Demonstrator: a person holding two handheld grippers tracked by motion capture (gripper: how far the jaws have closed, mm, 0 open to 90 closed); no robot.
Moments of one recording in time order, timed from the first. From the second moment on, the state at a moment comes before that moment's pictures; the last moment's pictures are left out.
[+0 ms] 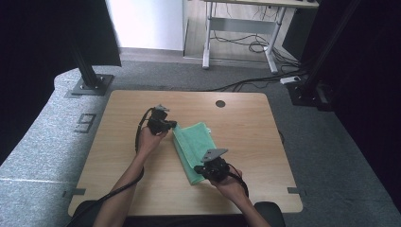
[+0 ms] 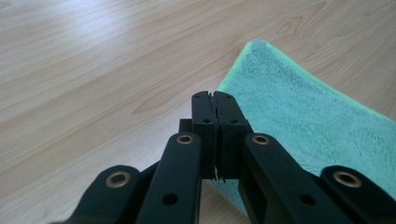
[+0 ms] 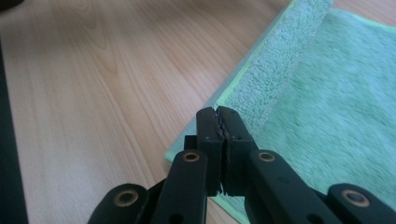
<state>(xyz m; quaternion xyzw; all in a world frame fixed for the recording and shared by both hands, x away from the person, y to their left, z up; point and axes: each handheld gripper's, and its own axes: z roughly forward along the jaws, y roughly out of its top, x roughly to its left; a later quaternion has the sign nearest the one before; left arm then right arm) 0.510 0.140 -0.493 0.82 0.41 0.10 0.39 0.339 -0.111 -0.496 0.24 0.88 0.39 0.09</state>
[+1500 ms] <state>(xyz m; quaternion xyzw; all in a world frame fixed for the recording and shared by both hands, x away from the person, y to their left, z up) 0.552 0.048 -0.514 0.85 0.38 0.11 0.36 0.365 -0.172 -0.521 0.32 0.87 0.36 0.10</state>
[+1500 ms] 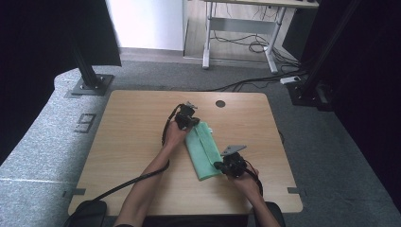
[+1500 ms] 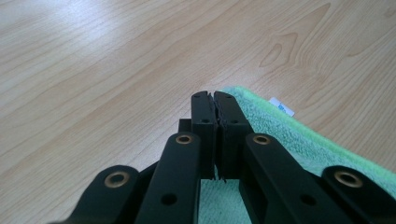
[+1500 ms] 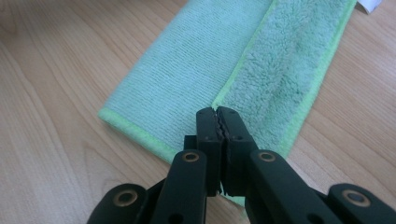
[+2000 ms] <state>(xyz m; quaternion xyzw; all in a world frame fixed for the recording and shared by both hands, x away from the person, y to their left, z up) 0.546 0.051 -0.490 0.83 0.37 0.13 0.41 0.367 -0.188 -0.519 0.34 0.86 0.36 0.11</state>
